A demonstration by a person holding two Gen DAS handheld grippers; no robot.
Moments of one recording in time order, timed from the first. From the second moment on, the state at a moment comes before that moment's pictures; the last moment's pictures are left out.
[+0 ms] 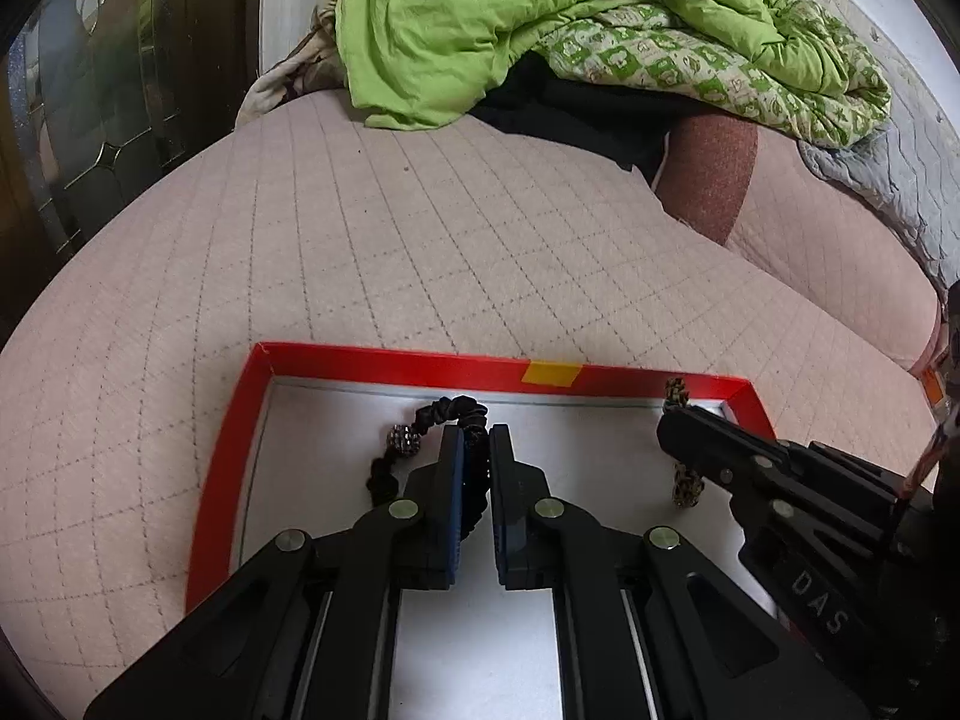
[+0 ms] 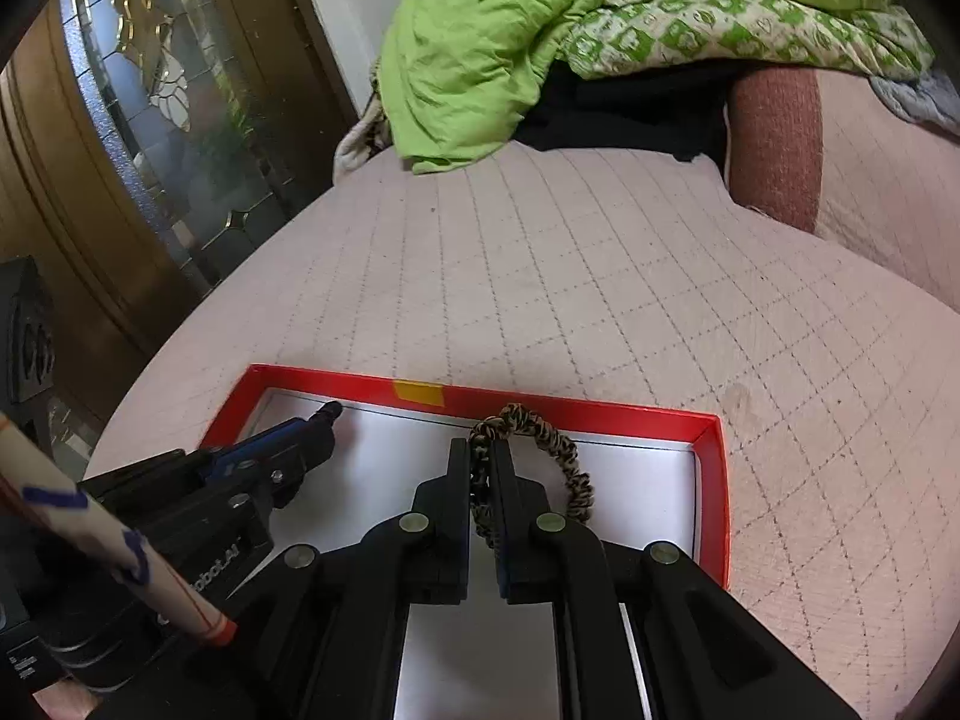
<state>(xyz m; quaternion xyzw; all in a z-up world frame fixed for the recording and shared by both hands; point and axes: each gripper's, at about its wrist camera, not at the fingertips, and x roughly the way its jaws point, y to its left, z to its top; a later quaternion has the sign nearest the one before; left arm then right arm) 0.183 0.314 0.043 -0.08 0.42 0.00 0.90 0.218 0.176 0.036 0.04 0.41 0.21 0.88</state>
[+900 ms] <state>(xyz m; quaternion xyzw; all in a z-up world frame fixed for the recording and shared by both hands) 0.083 0.288 0.038 -0.04 0.44 0.02 0.90 0.125 0.151 0.026 0.07 0.42 0.20 0.88</state>
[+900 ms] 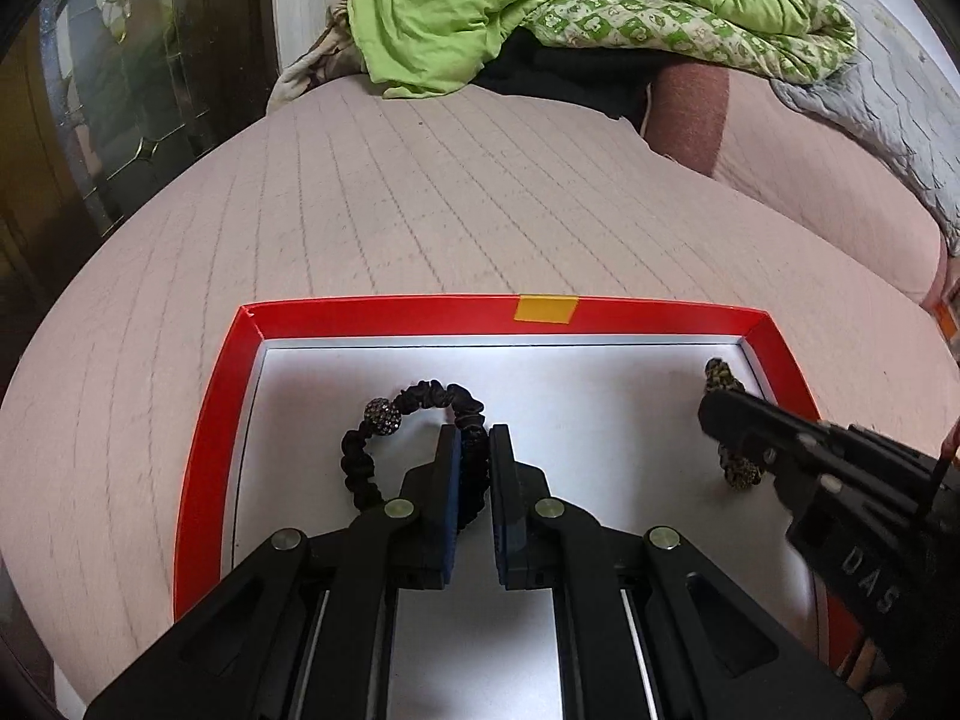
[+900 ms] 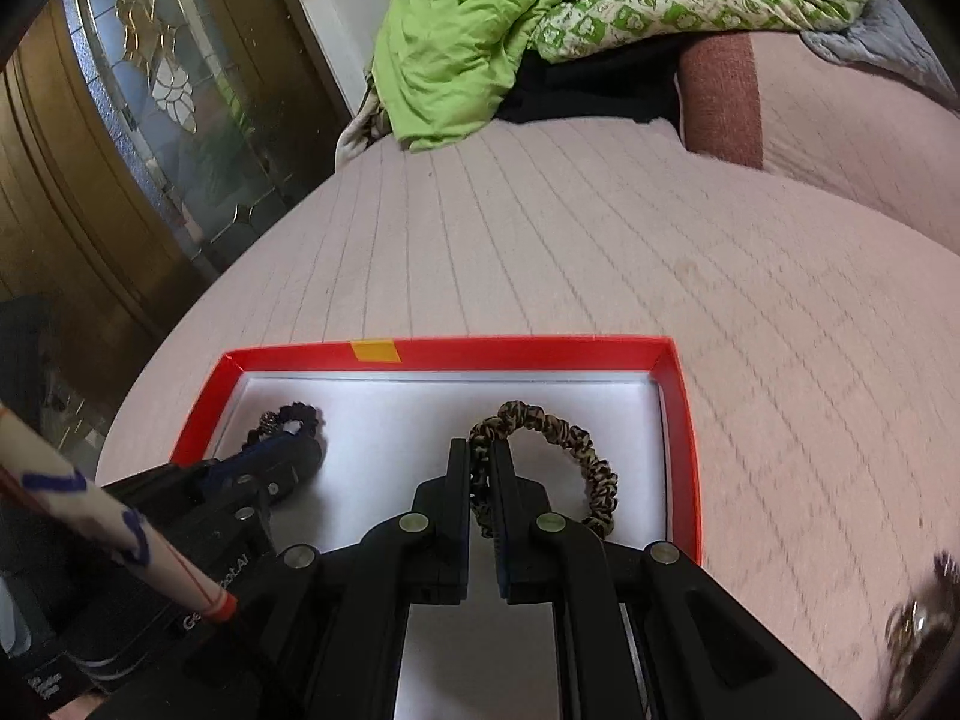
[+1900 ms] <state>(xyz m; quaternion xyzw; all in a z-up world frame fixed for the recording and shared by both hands) 0.096 0.308 0.051 -0.10 0.43 0.01 0.90 0.147 0.160 0.029 0.09 0.46 0.22 0.86</state>
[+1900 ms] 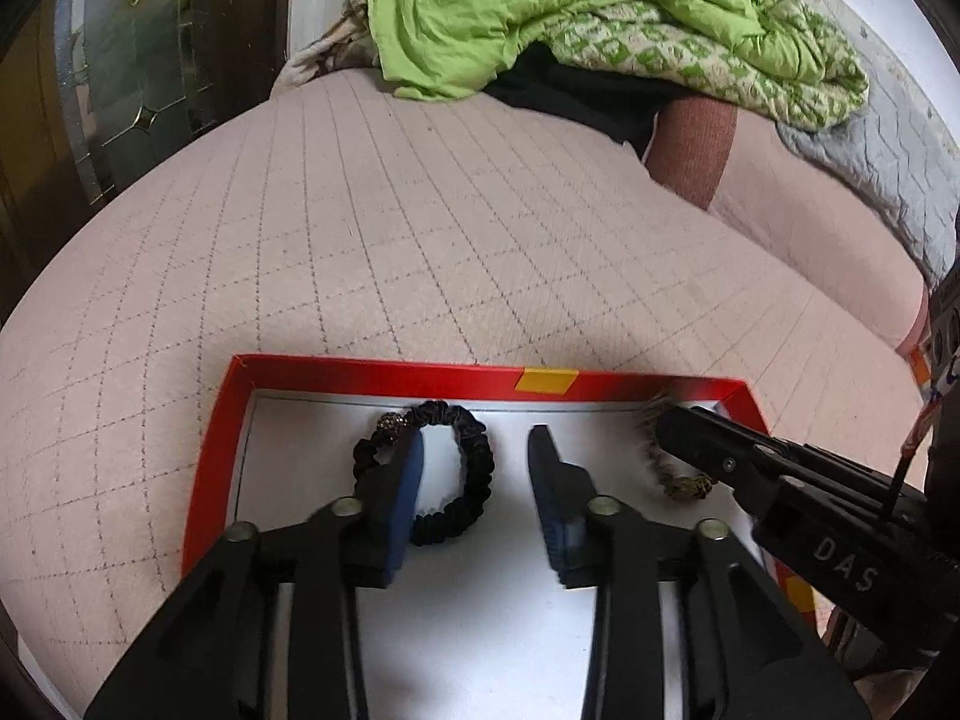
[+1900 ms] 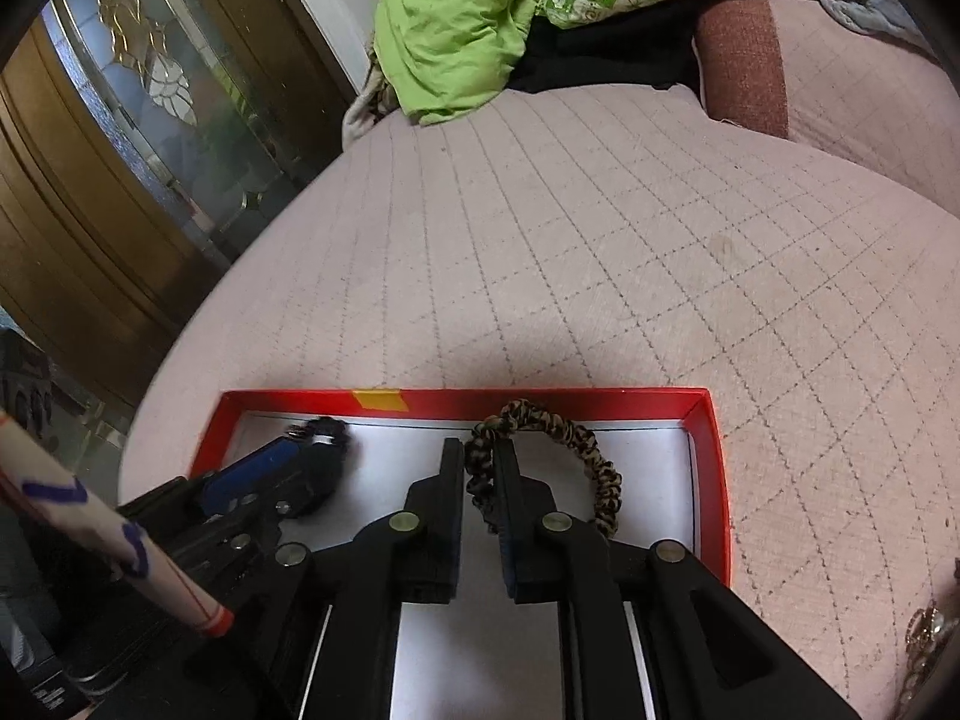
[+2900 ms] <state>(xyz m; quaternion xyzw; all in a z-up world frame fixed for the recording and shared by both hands) -0.024 0.162 0.100 -0.03 0.36 -0.15 0.92 -0.076 -0.074 0.113 0.20 0.31 0.10 0.92</state>
